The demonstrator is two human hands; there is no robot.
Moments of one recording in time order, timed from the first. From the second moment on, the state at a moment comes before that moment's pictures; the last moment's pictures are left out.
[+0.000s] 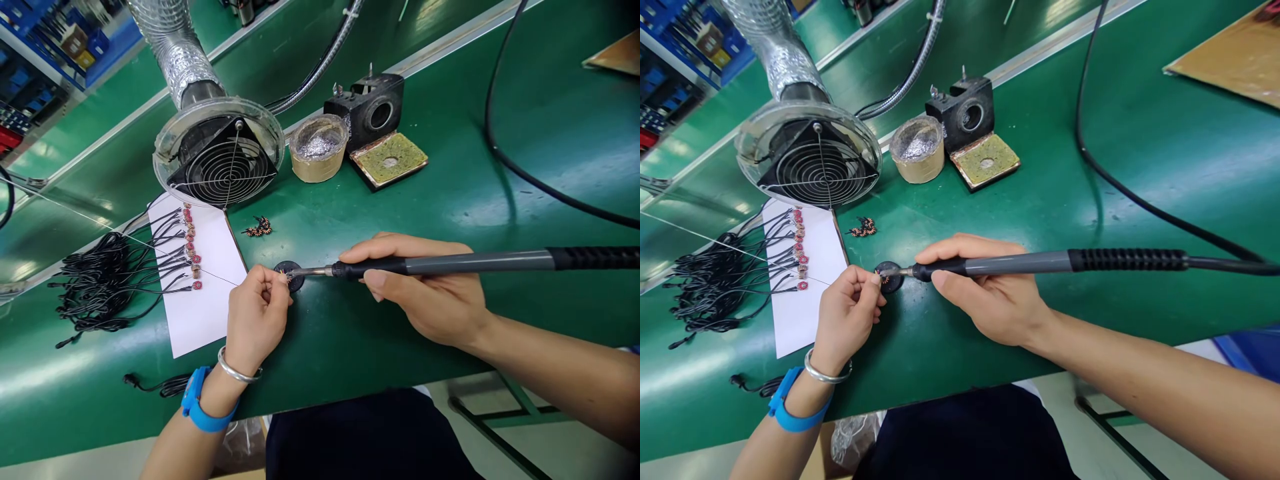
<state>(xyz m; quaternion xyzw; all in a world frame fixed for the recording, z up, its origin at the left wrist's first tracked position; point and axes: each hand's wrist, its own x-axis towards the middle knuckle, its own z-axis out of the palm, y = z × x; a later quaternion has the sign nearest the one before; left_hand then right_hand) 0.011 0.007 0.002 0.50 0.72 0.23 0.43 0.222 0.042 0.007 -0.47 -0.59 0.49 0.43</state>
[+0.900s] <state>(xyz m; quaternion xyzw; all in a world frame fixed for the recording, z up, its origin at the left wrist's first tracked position) 0.011 0.007 0.004 0.49 0.72 0.22 0.44 0.223 0.044 0.007 -0.45 -0.60 0.49 0.45</state>
